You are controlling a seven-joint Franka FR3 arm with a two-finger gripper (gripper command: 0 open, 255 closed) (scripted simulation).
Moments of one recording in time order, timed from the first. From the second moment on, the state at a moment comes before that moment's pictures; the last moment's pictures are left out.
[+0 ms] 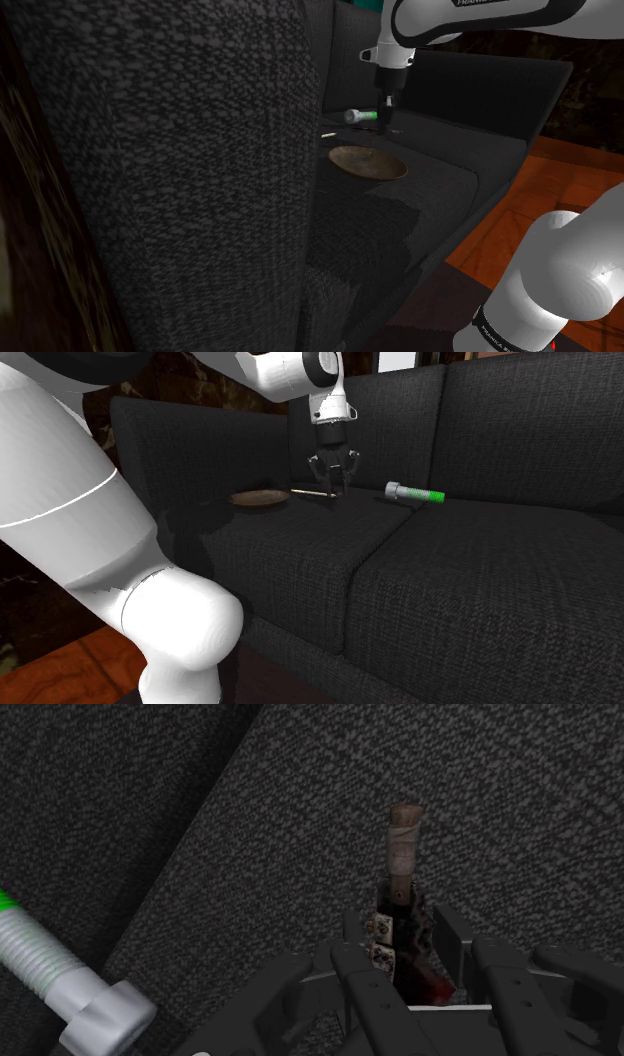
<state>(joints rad) 0.07 -0.40 -0.06 -2.07 -0.16 1.71 -0.68</state>
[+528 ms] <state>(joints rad) 0.07 -0.37 -0.06 -1.94 -0.16 1.60 -0.69</state>
